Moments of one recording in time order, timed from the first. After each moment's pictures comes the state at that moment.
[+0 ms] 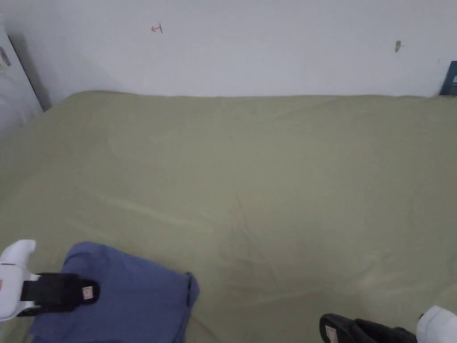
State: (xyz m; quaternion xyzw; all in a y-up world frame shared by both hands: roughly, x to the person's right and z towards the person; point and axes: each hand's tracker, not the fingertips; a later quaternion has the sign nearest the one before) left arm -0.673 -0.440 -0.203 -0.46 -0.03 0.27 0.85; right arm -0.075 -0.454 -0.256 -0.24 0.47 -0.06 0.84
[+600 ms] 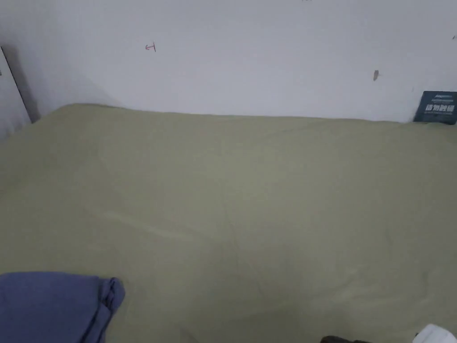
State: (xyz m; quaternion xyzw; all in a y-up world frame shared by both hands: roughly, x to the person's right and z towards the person) left arm -0.686 -0.364 -0.072 -0.40 0.25 0.10 0.88; right arm -0.051 -0.423 -0.230 -0.25 0.45 0.00 0.86
